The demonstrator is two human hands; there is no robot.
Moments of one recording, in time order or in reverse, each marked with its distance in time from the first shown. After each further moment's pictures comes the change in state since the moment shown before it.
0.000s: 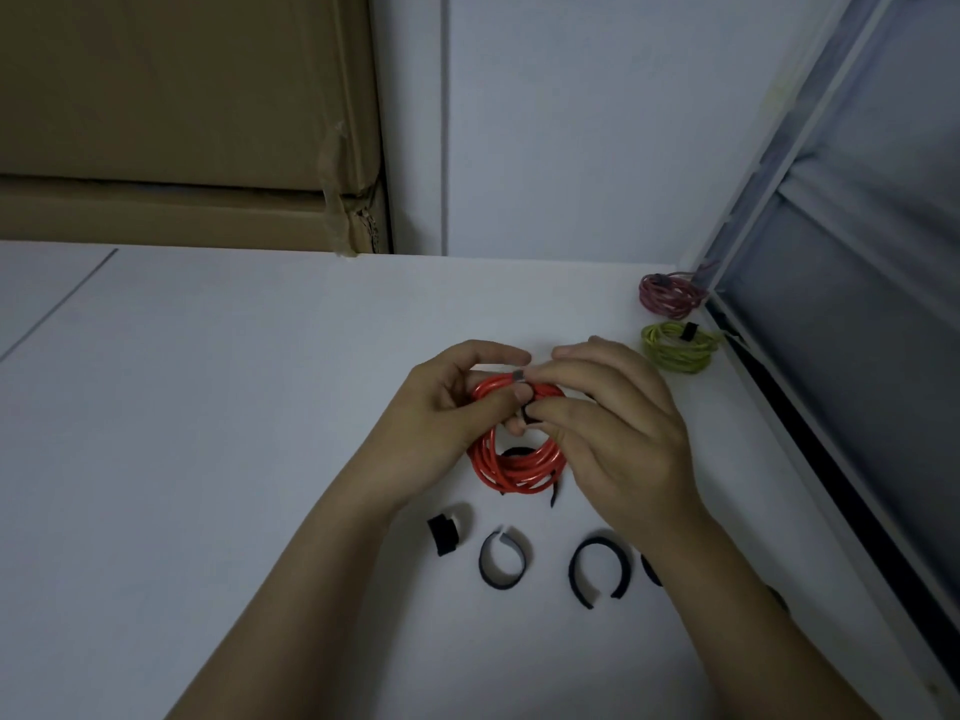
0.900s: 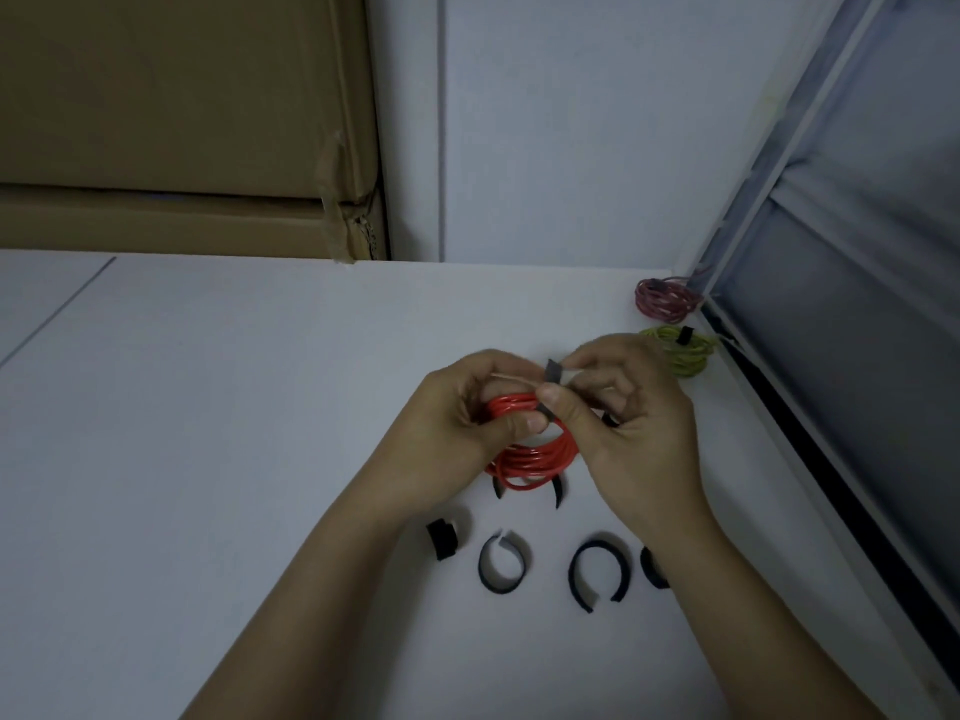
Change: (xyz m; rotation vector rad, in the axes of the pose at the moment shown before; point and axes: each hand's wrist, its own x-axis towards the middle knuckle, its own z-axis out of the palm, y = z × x) left_hand -0.003 0.005 0.008 0.087 -0.045 0.006; right_hand 0.007 -0.011 -0.002 0.474 0.085 0.690
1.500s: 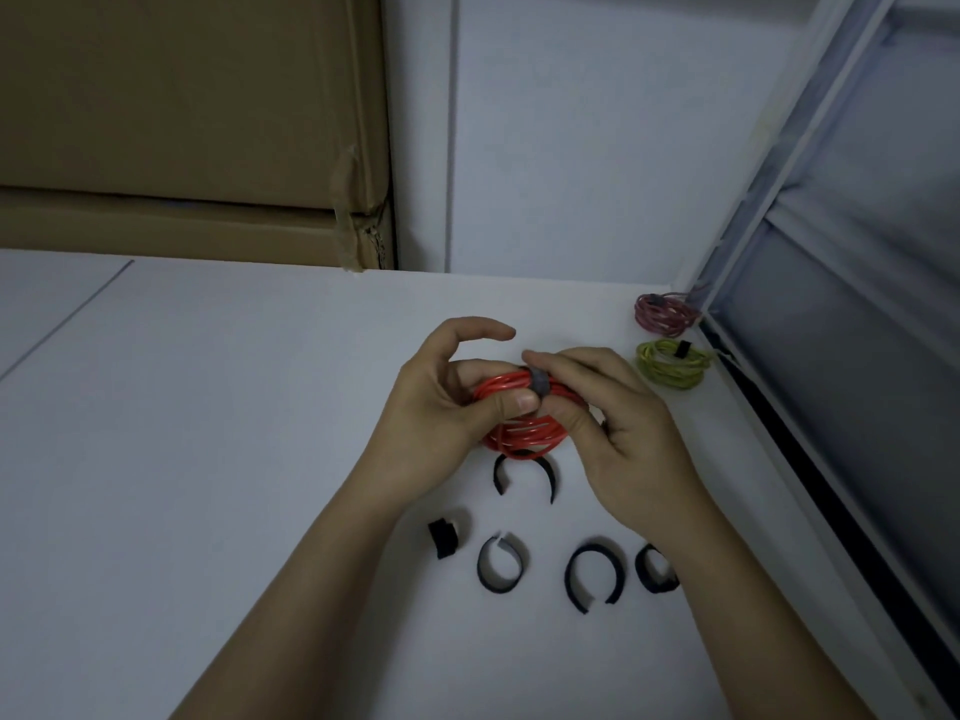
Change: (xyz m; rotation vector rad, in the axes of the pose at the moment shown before) left_hand -0.001 0.005 -0.002 -0.194 0.115 0.127; right_hand 0.003 0.001 -0.010 -0.163 -0.325 -0.105
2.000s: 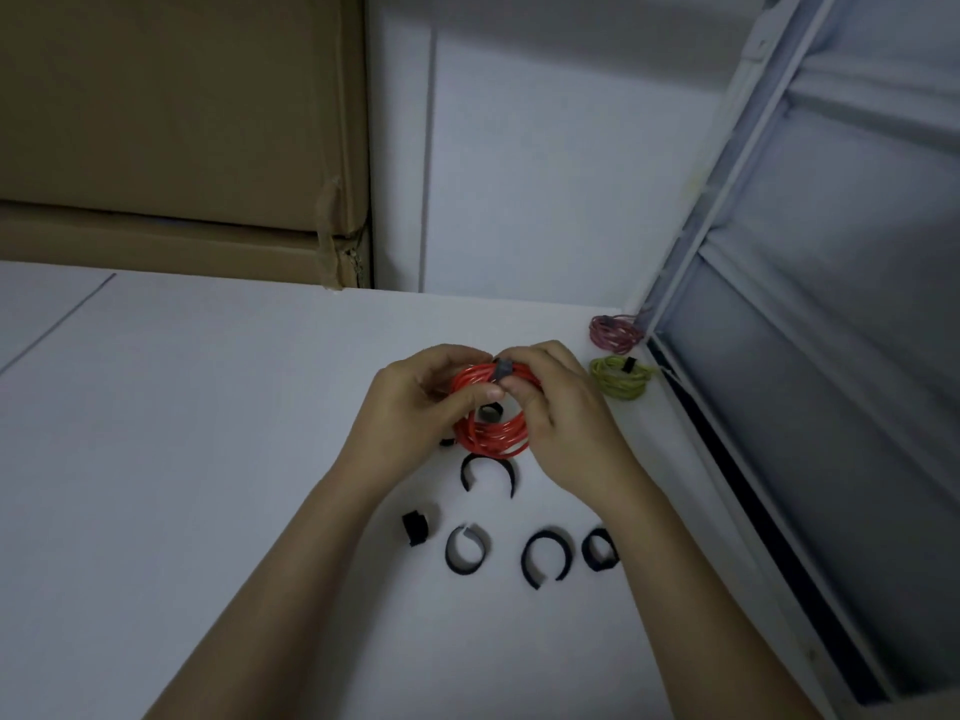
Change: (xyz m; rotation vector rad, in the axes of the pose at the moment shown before) left_hand 0.002 0.005 -0.001 0.307 0.079 0.062; right_hand 0.019 -0.023 -0.005 -0.176 -0.024 0.129
